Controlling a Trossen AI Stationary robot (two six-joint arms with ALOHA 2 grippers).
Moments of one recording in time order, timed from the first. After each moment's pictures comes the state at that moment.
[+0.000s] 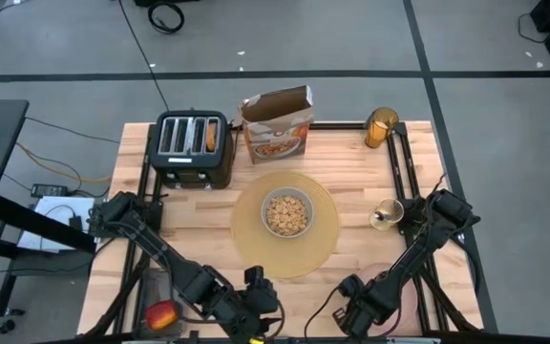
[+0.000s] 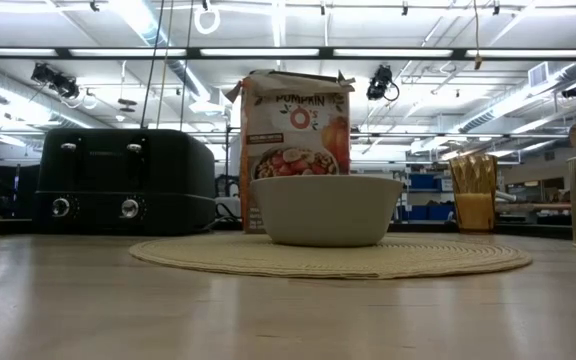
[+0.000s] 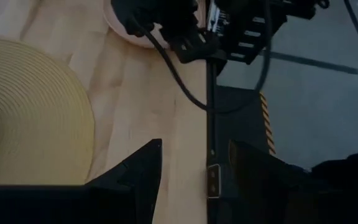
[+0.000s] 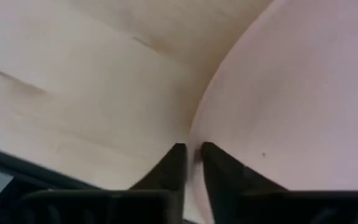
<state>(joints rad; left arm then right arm) -0.68 1.94 1.78 -0.61 -0.41 -0.66 0.86 1.95 1.25 -0.76 -0.12 1.98</state>
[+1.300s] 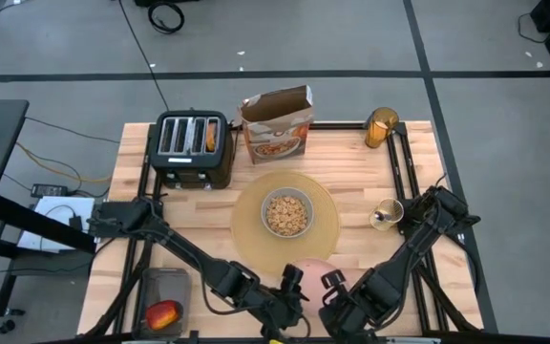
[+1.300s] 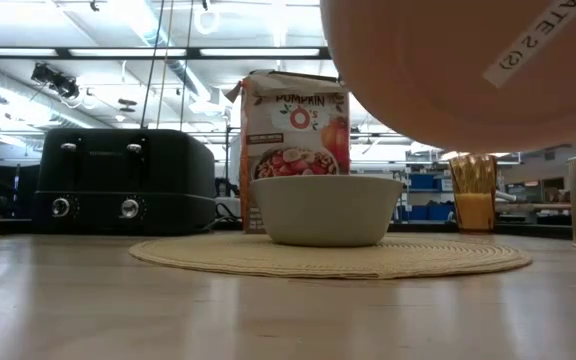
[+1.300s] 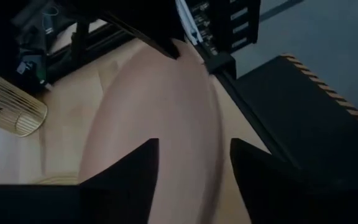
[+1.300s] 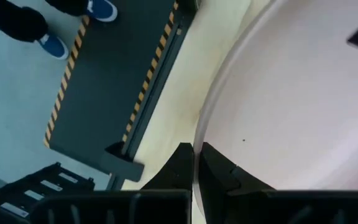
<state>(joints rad) -0.58 2.08 1.78 -0.33 -0.34 0.09 0.78 1.94 1.83 -1.15 -0.01 0.39</state>
